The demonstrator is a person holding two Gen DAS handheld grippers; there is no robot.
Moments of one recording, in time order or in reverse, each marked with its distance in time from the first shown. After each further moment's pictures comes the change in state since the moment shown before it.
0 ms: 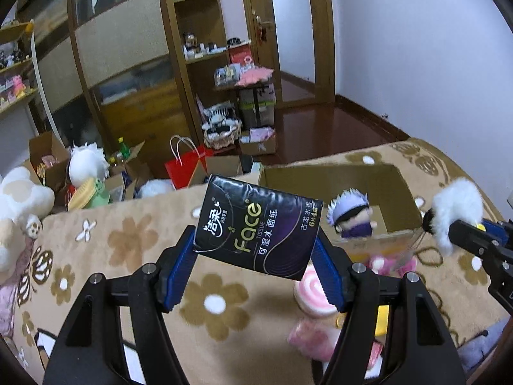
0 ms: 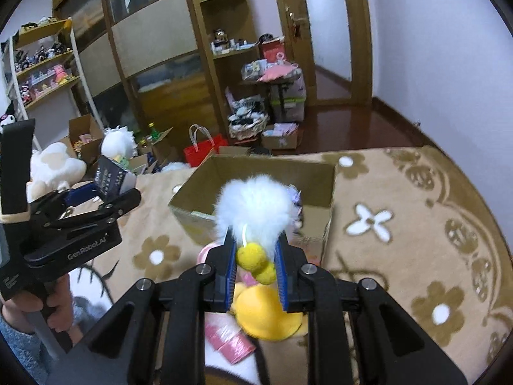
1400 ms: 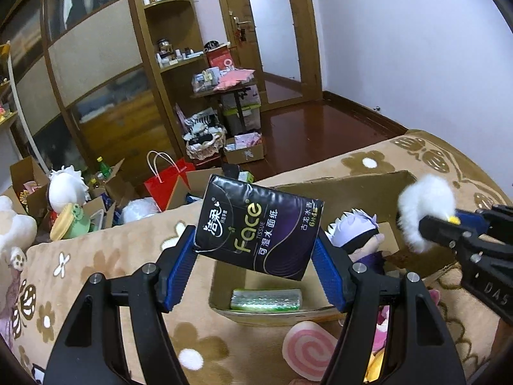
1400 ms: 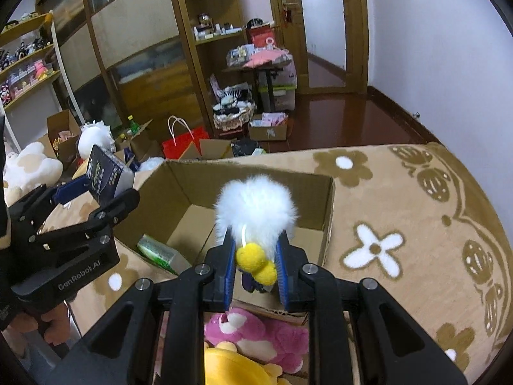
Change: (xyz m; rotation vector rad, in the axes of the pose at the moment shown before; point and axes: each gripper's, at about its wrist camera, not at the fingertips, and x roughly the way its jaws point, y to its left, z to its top) left arm 0.086 -0.038 0.023 0.092 -0.007 -0.040; right arm 0.100 -0.035 0.028 0.009 0.076 -0.020
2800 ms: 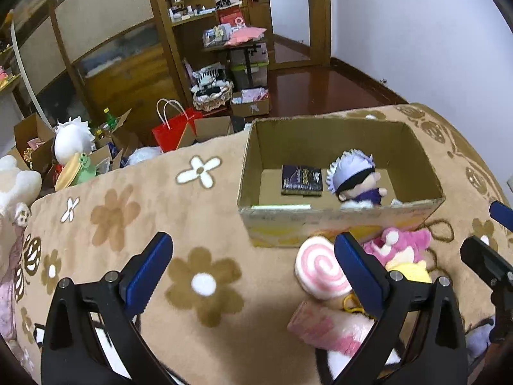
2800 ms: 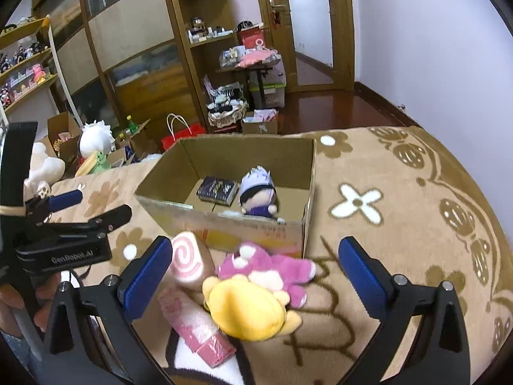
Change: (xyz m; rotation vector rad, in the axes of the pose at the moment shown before) left arm -0.041 0.029 -0.045 -0.070 0.209 0.005; right arm -0.064 0.011 -0.053 0.040 -0.005 -0.040
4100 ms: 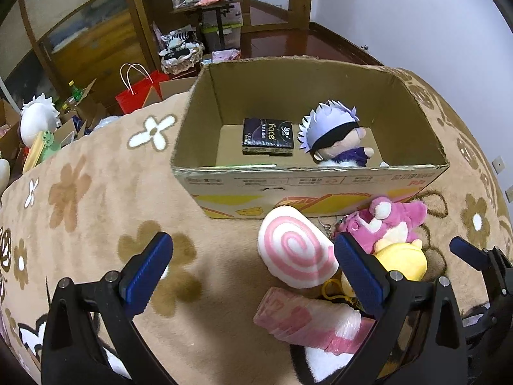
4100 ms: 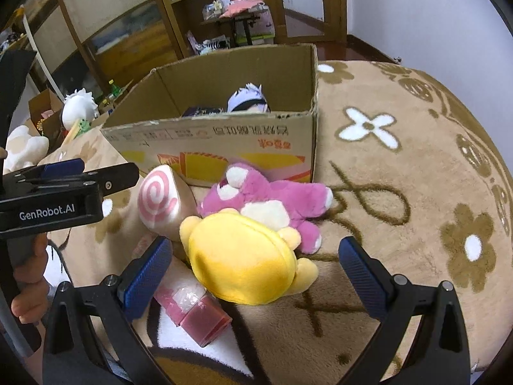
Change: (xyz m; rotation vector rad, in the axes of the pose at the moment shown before) left arm 0.056 -0.028 -0.010 0.025 0.167 -0.127; right arm 0.058 0.000 -0.052 0.061 0.204 -0.027
